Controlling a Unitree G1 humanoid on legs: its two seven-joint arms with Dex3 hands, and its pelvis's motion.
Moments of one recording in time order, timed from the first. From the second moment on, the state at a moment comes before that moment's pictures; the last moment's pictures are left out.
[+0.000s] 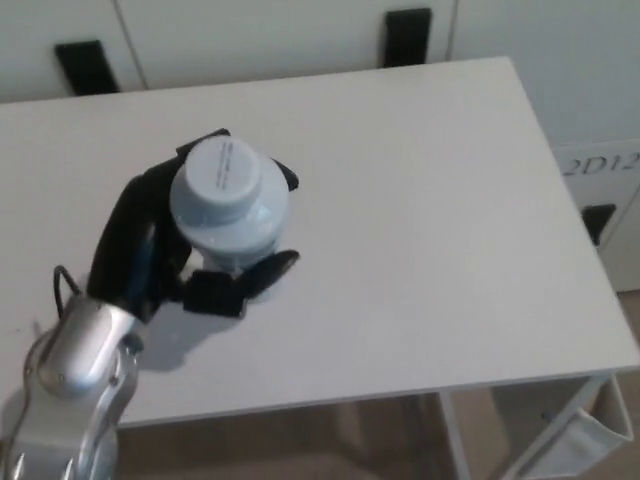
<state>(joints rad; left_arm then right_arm) -0.15 0.21 -0.03 -0.10 -0.12 0.03 -0.22 0.02 -0.47 0.10 1.30 -0.26 -0.24 0.00</state>
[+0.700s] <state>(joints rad) -0.30 0.13 -0.06 0.29 -0.06 0.05 -0.16 0.01 -0.47 0.09 1.29 -0.27 -0.24 0.01</state>
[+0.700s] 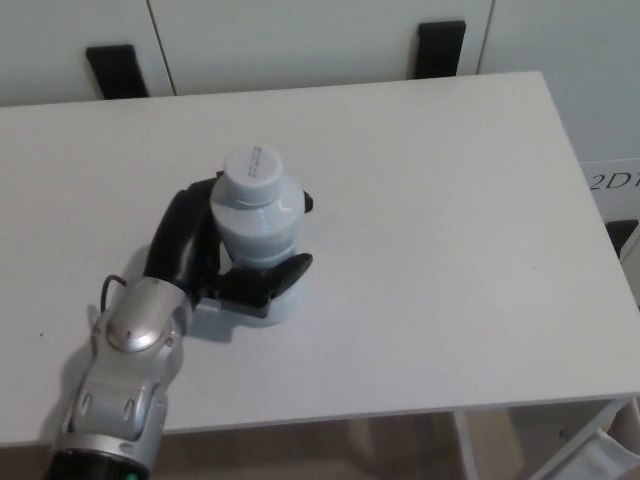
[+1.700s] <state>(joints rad) -0.20 0.26 -0.10 0.23 -0.09 -0.08 -0.40 0.03 -0.46 0.10 1.29 -0.27 -0.24 0.01</state>
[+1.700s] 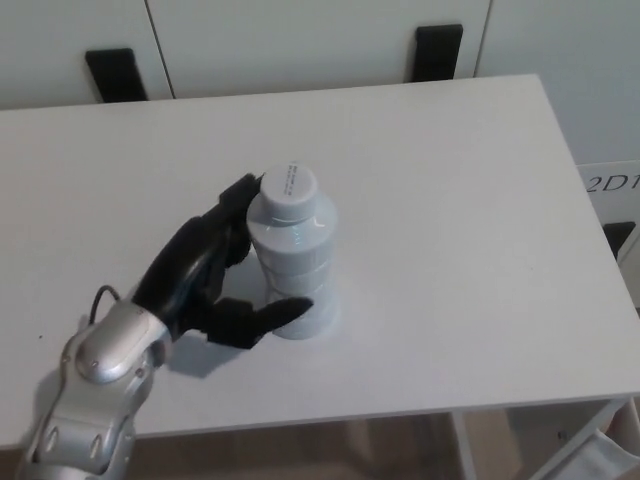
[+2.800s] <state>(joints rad) 0.65 0.45 0.25 -0.19 -0.45 -0.14 -0.82 0.03 -0.46 0.12 1.29 -0.27 -0.23 0.03</state>
